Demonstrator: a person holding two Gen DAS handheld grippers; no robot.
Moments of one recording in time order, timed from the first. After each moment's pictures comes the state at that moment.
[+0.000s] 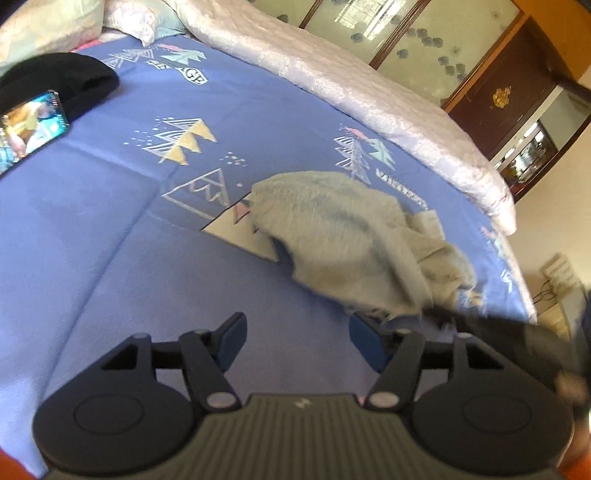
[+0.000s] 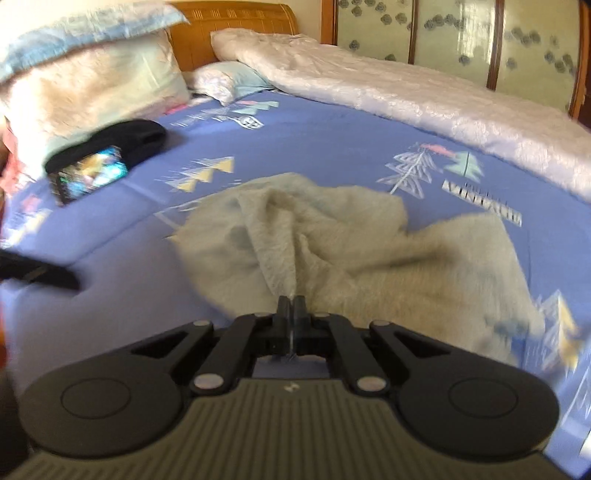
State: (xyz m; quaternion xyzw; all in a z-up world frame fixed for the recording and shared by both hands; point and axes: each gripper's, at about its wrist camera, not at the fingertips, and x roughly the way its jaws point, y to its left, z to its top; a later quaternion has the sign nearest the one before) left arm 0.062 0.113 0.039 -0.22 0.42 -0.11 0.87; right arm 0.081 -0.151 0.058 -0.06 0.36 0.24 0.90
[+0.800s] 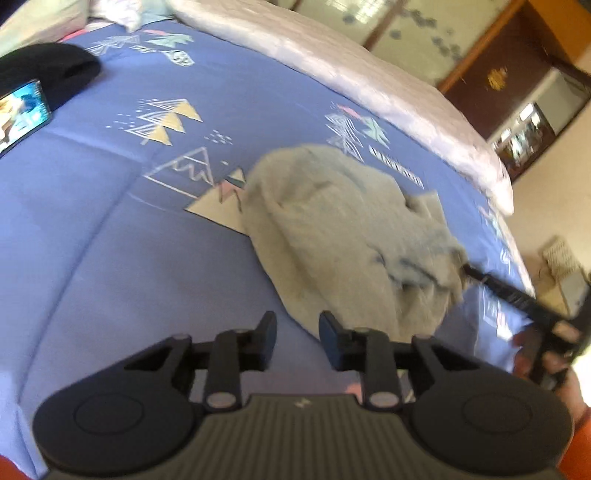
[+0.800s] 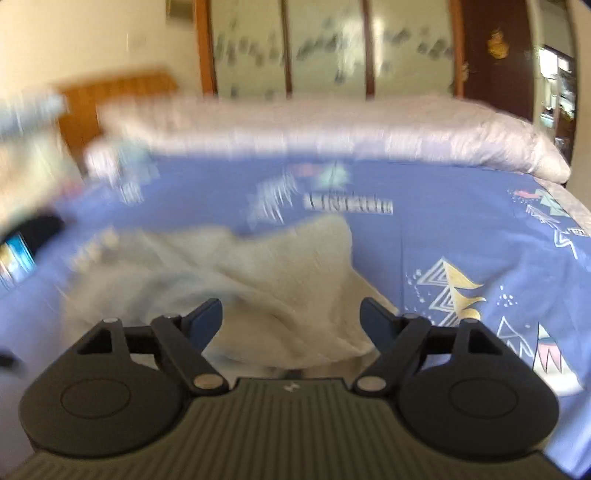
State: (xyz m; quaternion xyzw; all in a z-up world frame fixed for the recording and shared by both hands) left arm 0.068 0.098 0.025 -0.21 0.44 -0.12 0.86; right arm 0.139 -0.207 0.045 0.01 0.32 0.07 0.95
